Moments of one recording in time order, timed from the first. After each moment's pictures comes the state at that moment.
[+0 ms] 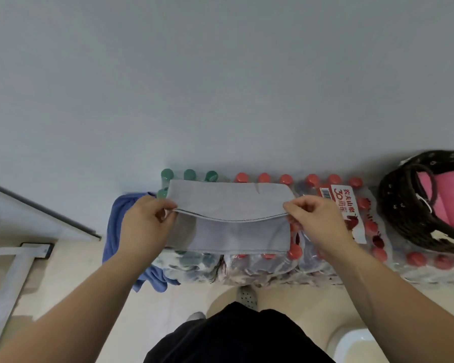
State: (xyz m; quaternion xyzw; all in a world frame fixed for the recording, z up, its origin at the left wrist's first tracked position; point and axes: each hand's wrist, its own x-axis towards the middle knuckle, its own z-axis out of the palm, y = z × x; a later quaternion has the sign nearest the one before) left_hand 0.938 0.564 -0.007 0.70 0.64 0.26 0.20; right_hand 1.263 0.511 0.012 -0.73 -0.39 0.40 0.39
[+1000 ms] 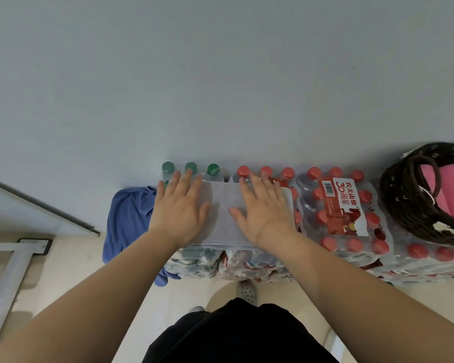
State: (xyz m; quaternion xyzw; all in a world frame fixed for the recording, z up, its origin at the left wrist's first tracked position) left_hand 0.975 0.582 -0.030 0.82 0.57 0.00 0.07; right_hand 1.179 0.537 -0.017 -0.70 -0.70 0.14 -0.01
